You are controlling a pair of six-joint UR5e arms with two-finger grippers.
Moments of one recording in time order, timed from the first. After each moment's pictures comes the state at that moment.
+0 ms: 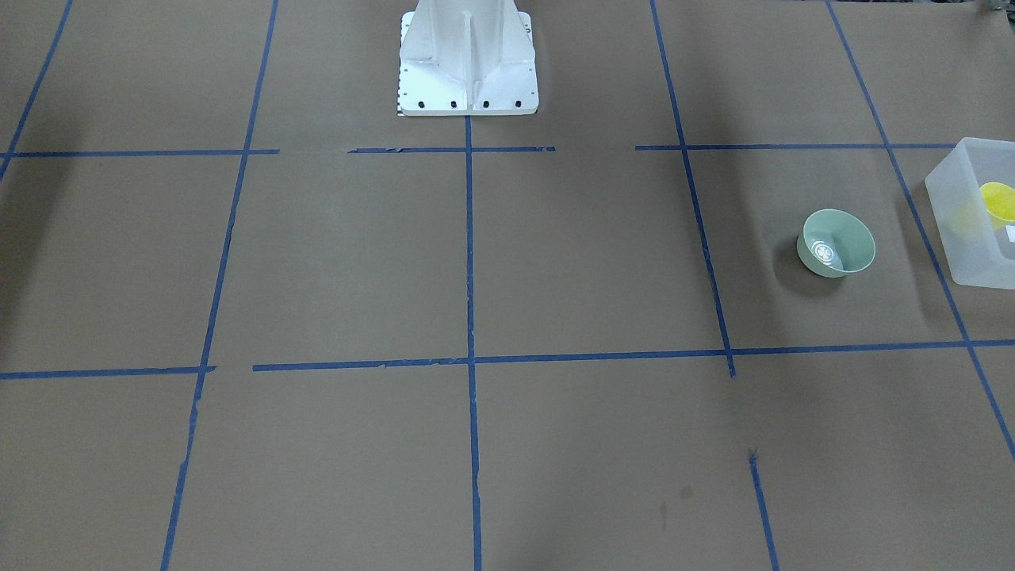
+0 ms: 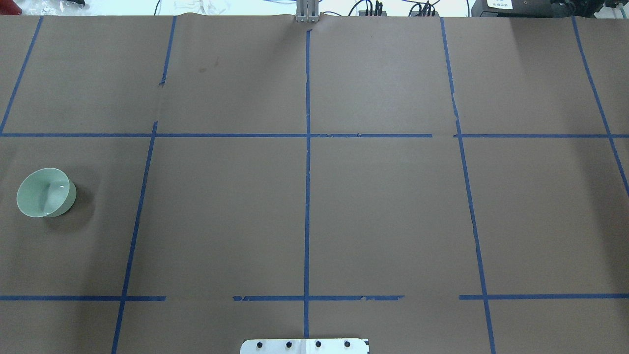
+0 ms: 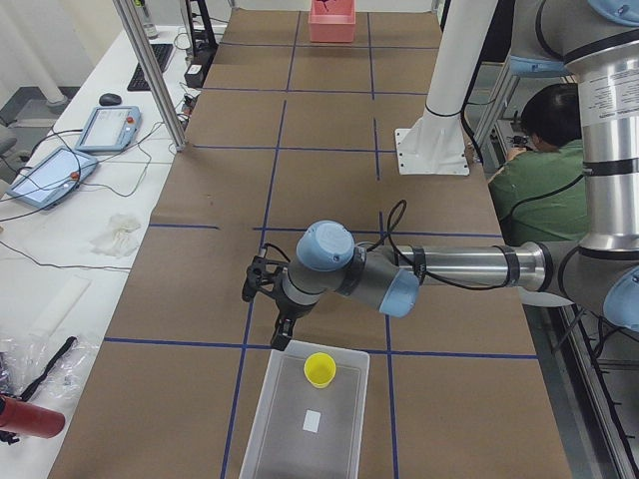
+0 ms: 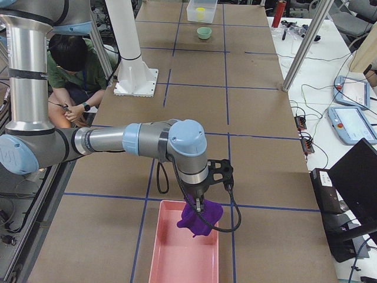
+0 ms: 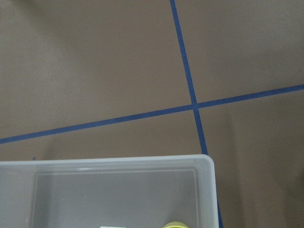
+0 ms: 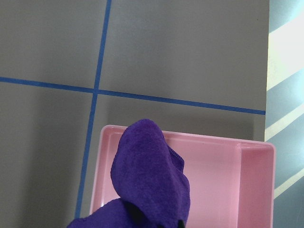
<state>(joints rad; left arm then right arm) -1.59 -1.37 -1.77 -2.03 -2.31 -0.17 1.87 -1.64 1.77 -1.74 2.21 -0.37</state>
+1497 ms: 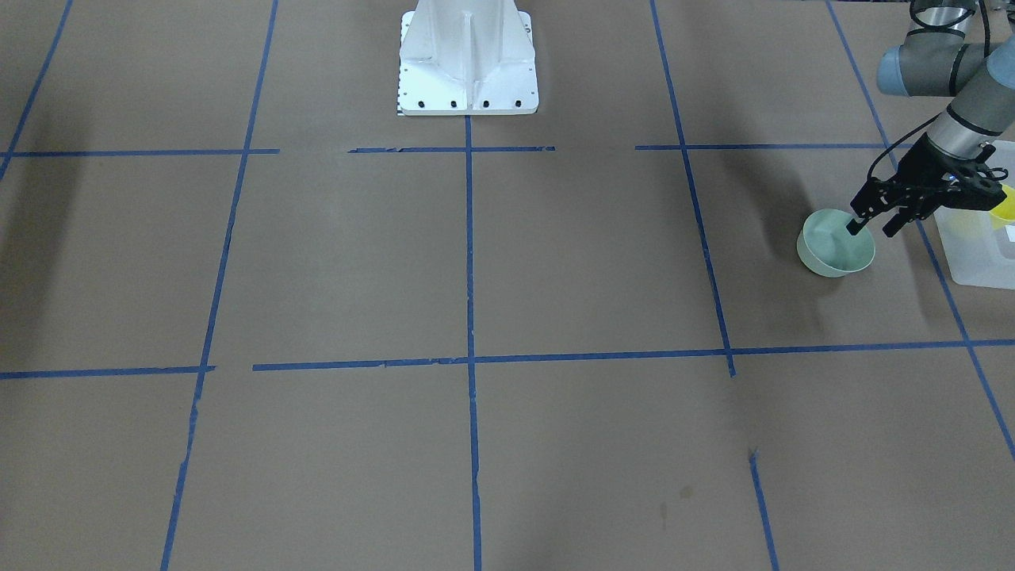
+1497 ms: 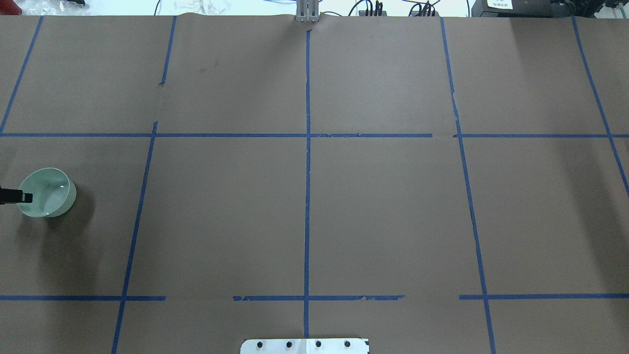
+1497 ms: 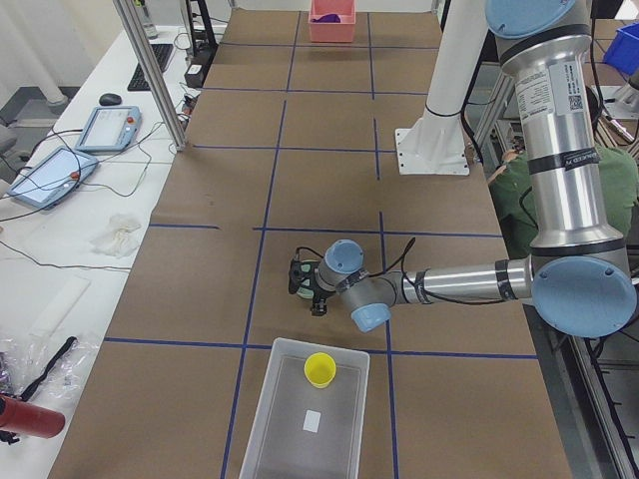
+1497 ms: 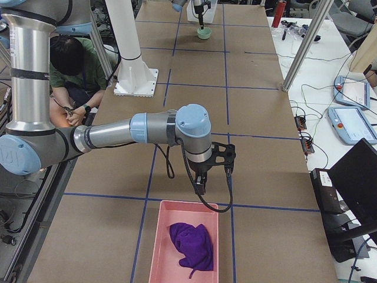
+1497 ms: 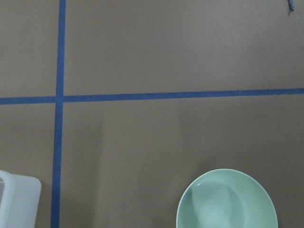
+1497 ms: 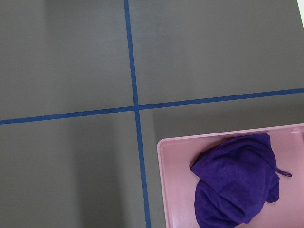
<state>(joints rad) -0.95 -1.34 -1.53 -2.72 -2.07 -1.00 1.74 -1.66 1.92 -1.77 2.33 0.04</state>
